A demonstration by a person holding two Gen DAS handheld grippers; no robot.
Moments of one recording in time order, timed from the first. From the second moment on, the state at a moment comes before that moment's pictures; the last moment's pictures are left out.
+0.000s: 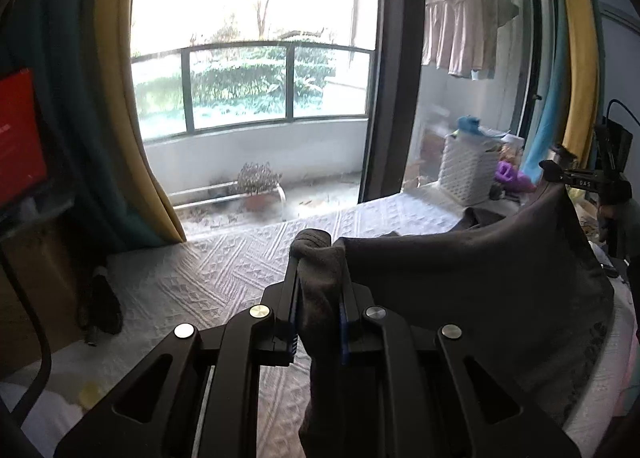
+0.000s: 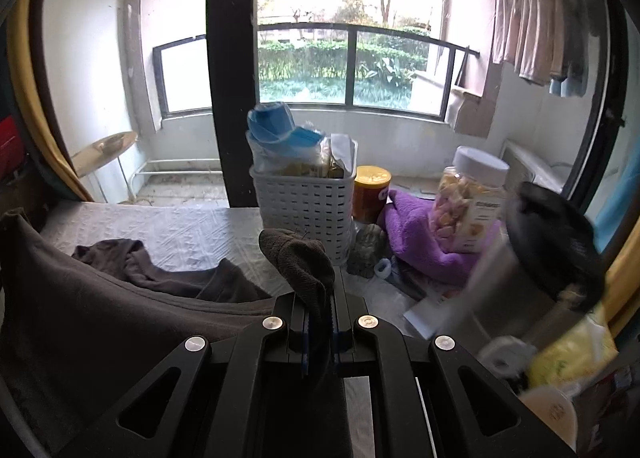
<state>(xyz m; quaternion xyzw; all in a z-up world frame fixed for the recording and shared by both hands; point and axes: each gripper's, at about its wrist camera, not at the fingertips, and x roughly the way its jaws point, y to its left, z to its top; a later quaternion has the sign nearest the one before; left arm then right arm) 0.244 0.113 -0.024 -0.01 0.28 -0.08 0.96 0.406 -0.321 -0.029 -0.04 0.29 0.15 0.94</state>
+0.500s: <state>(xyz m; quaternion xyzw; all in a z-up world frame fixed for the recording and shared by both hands) 0.310 0.120 -0.055 0.04 0.28 -0.03 0.96 0.483 -0.307 -0.080 -0.05 0.34 0.10 0.93</state>
